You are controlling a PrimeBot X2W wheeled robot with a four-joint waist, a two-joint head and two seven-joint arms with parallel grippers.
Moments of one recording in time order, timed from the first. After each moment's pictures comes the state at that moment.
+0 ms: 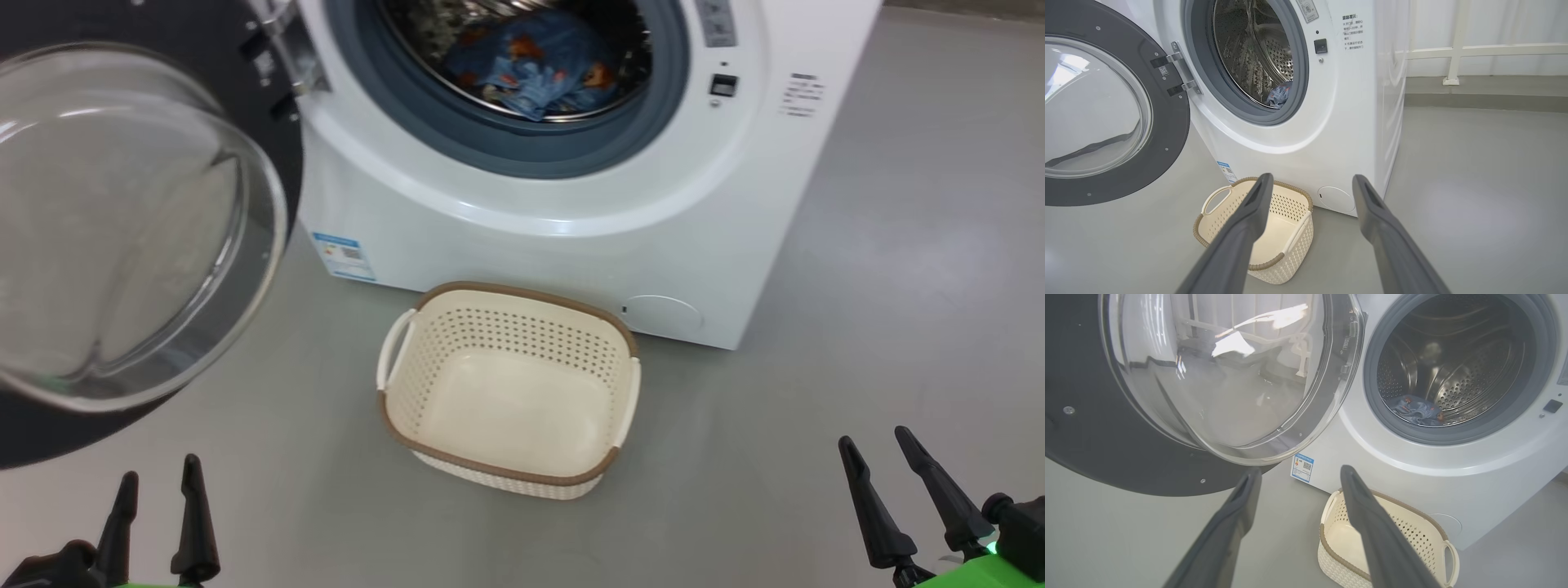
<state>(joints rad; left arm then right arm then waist) 0.01 0.09 0.10 0.22 -0.38 -0.13 -0.26 0.08 -0.30 0.06 0.08 0.45 0.13 -0.26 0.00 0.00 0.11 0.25</state>
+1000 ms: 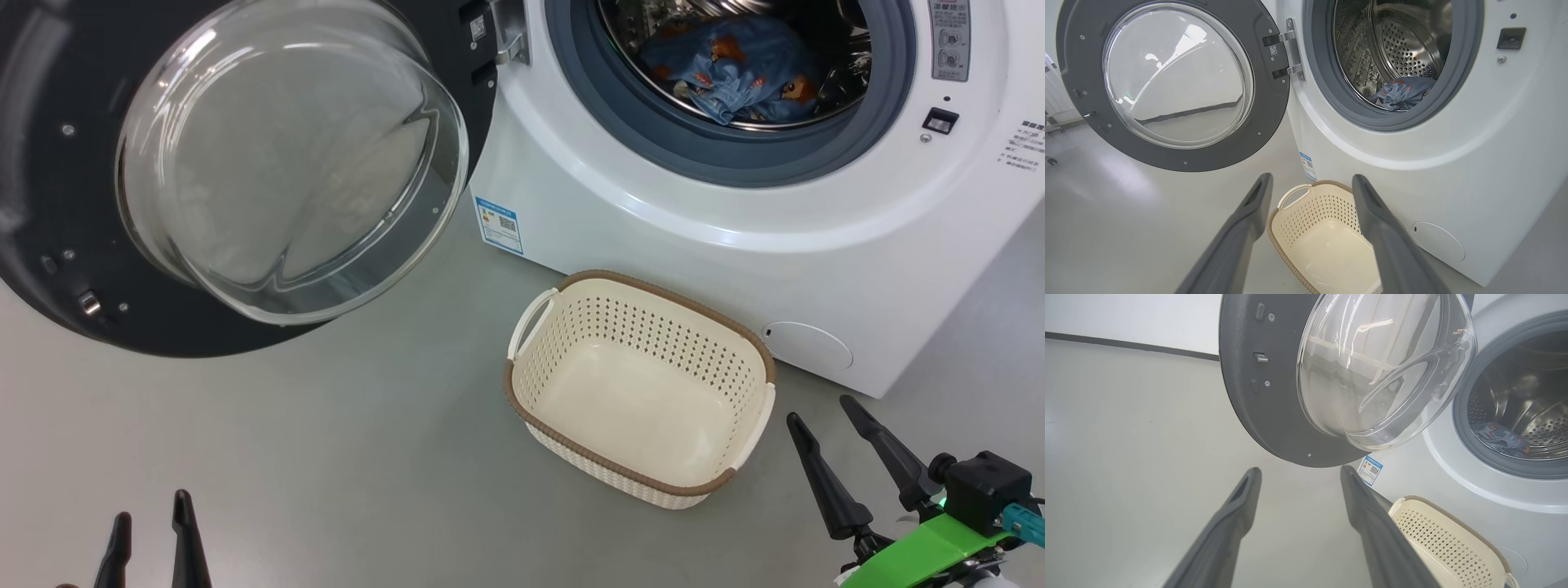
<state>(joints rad) 0.08 0.04 0.15 0.17 -0.41 -0.13 -0.26 -0.05 -0.37 0.22 0.15 0.48 0.13 -0.26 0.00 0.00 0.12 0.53</state>
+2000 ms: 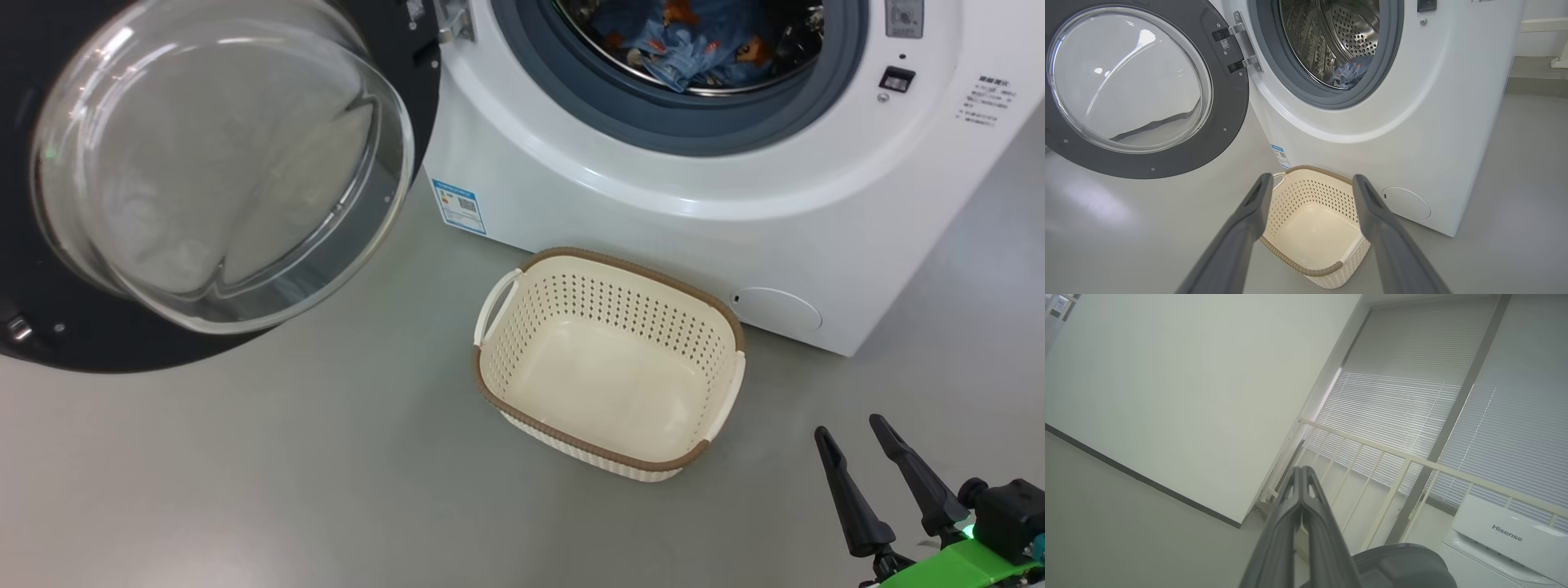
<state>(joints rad) -0.47 0.48 0.42 0.27 -0.95 -0.13 -0.26 0.04 -0.31 0.12 0.11 0.47 0.13 -0.26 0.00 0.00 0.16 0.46</state>
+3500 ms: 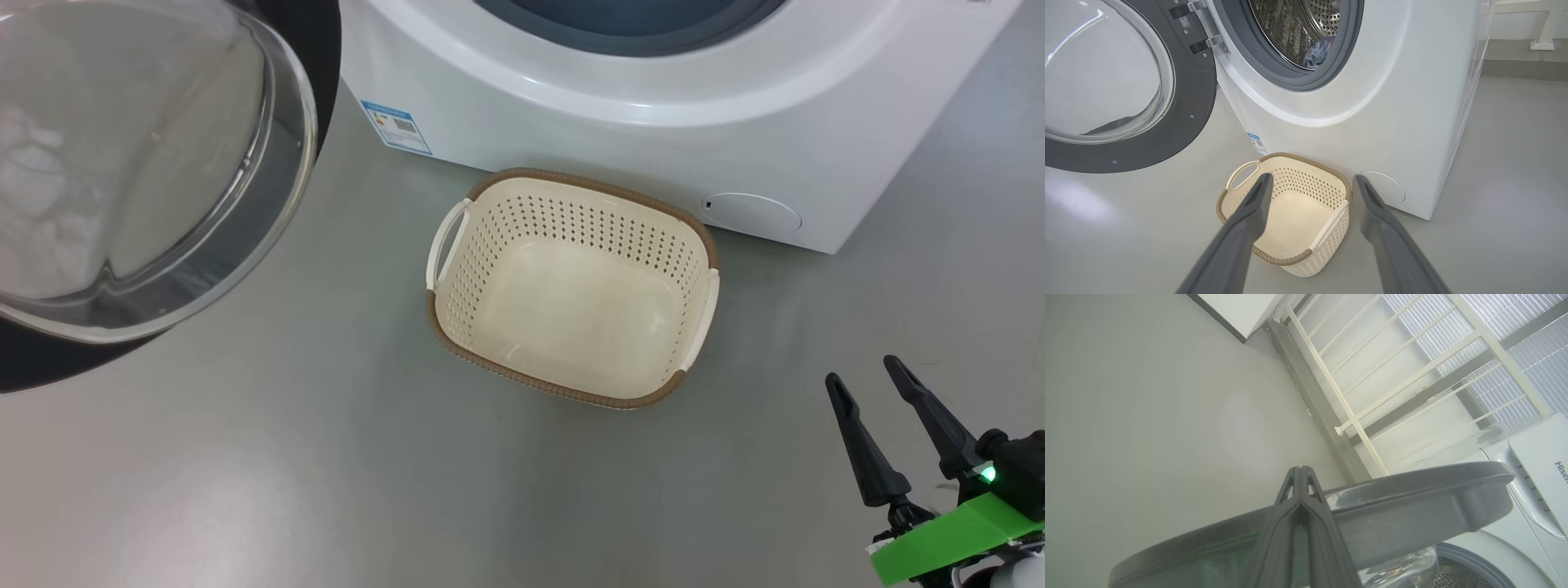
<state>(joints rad) -0.79 0.72 0.17 0.81 -1.47 -0.13 0.36 -0.04 -0.37 0.13 0.06 0.44 0.13 -0.26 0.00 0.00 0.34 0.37</state>
